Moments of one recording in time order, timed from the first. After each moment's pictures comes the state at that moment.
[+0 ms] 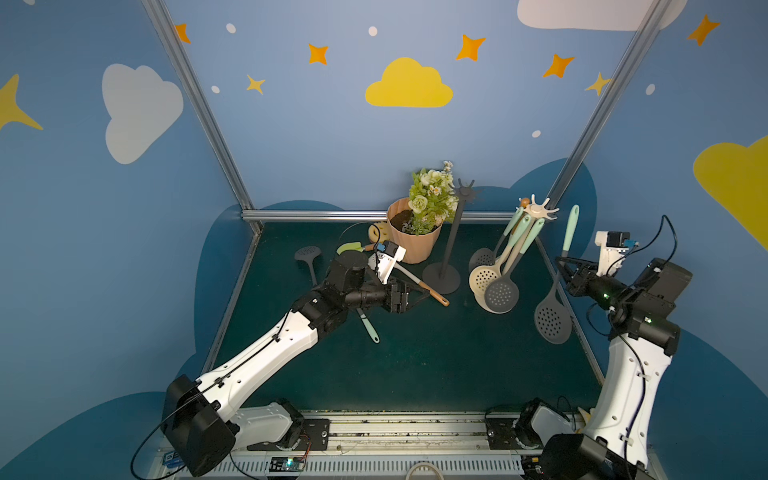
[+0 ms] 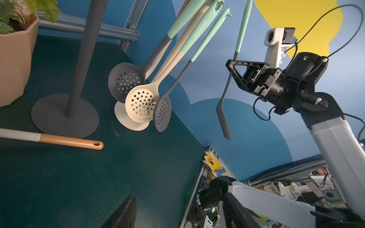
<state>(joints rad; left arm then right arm) -0.66 1.24 1.08 -0.16 0.58 -0.54 -0.52 1.00 1.17 -0.64 -0.96 -0.07</state>
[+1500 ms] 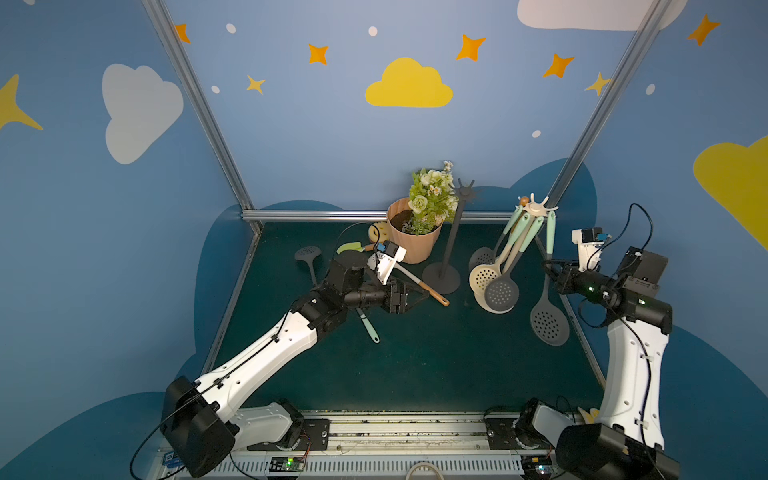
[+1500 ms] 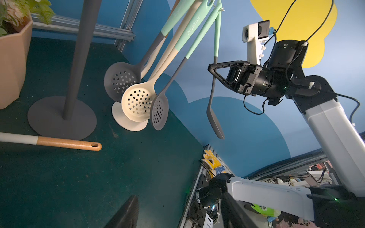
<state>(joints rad) -0.66 1.24 1.08 -0.16 0.60 -0.53 -0.42 1.09 1.24 -0.79 -0.82 -0.20</state>
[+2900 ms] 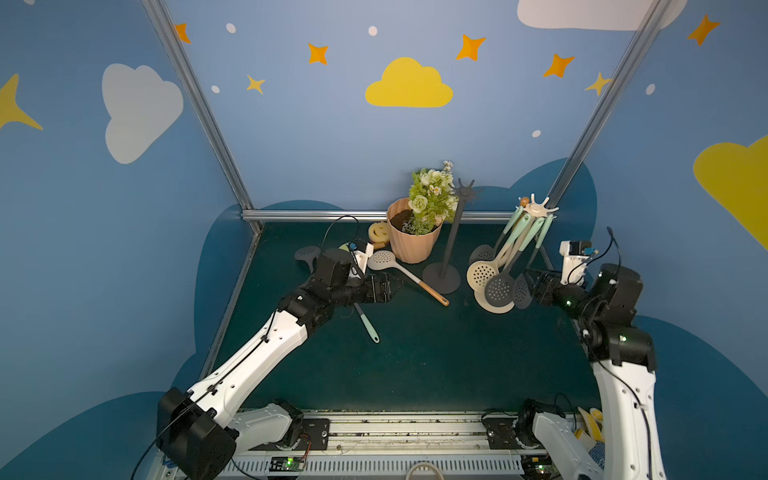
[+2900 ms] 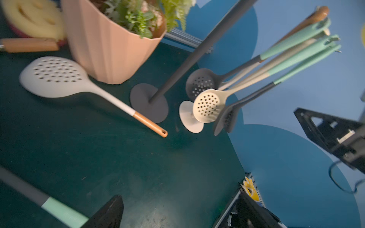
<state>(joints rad) -0.52 1.19 1.07 -0.41 0.32 -0.61 -0.08 0.77 1.02 -0.66 -0.38 0.14</state>
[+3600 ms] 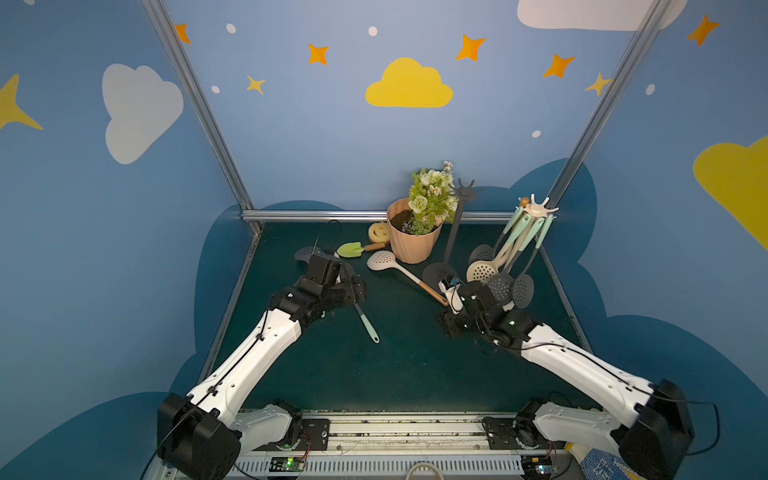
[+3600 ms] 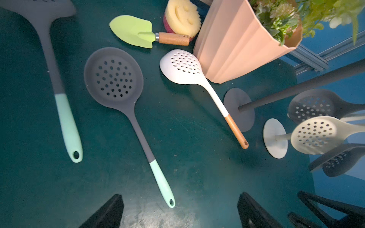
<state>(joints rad) -0.40 1.19 1.06 -0.65 0.02 -0.62 0.74 1.25 0.89 -0.52 0.07 0.16</state>
